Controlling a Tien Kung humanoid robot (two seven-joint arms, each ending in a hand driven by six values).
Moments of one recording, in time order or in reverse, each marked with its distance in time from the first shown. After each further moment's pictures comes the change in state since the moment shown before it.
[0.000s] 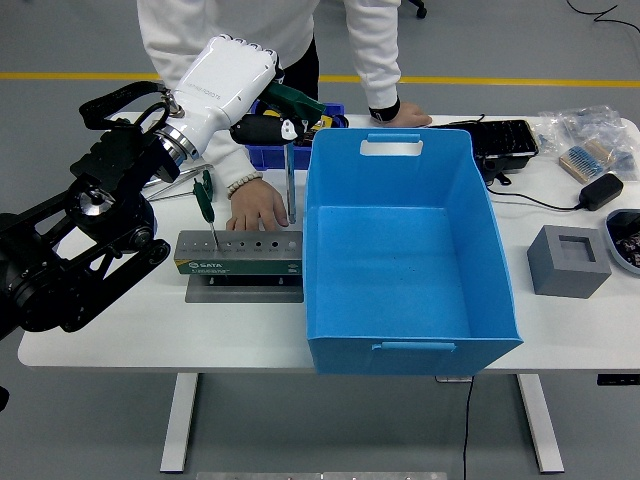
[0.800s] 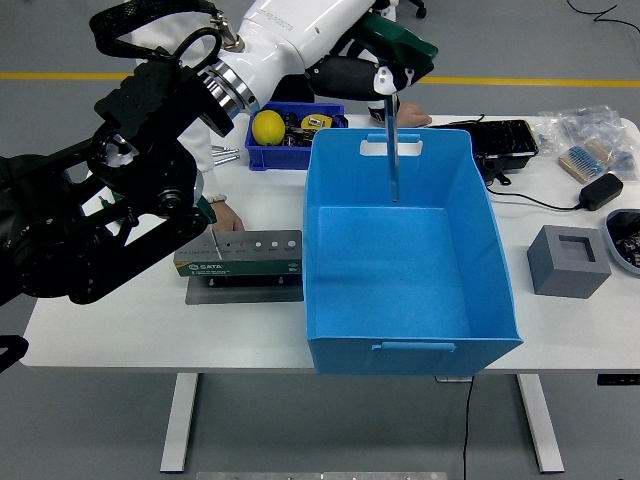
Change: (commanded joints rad) left arm -0.208 -0.085 0.090 -0.158 -0.187 -0.020 0.013; right arm 0.008 -0.002 0.002 0.000 -0.006 0.001 -0.001
